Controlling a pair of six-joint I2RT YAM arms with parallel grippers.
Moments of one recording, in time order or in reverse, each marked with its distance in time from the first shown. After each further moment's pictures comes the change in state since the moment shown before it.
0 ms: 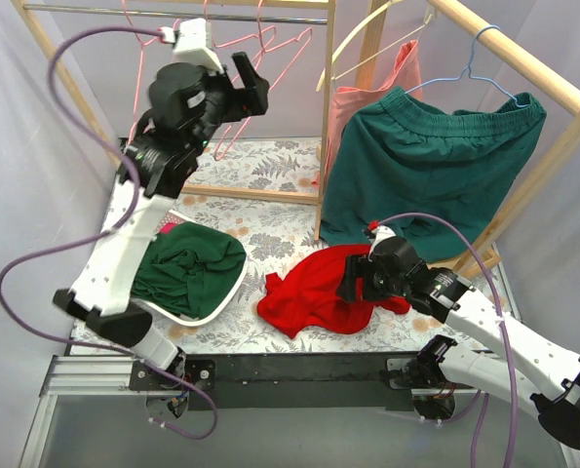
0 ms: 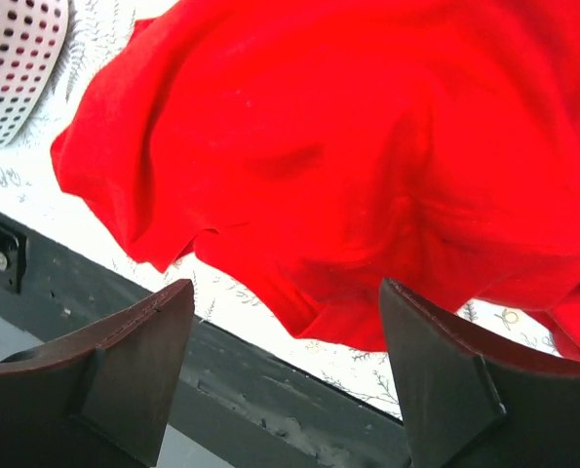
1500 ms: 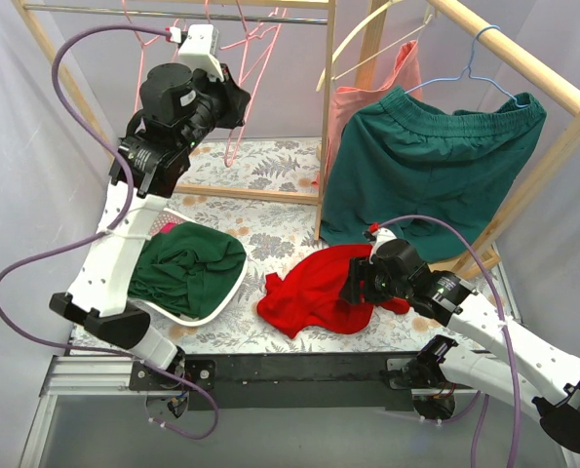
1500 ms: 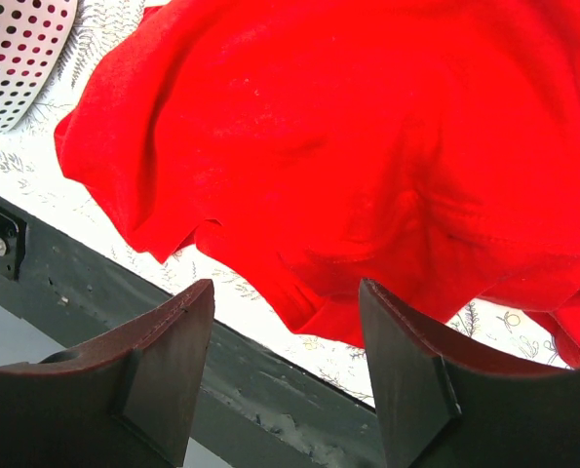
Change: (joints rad) left arm 0.076 0.060 0.014 -0.068 0.195 0.132; right arm 0.000 -0.036 -0.032 0.014 -0.033 -0.026
